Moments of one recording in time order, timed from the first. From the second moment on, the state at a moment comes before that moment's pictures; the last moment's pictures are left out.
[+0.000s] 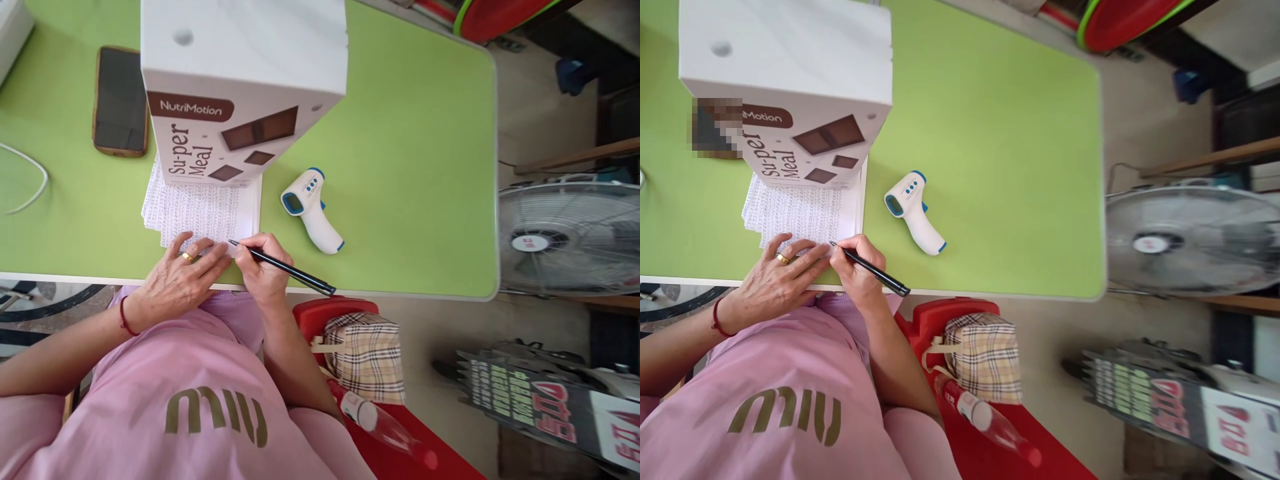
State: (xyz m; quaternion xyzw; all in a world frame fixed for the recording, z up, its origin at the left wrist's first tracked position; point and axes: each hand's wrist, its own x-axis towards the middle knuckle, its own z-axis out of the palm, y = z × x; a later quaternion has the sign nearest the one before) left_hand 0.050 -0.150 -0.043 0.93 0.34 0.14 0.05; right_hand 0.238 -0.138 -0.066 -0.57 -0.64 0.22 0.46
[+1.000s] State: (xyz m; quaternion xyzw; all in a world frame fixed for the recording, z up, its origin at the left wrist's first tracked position) left_hand 0.048 -0.149 -0.045 0.93 0.35 0.14 0.07; right_hand 0.236 -0.136 -0.066 -0.57 -0.66 0.19 0.46
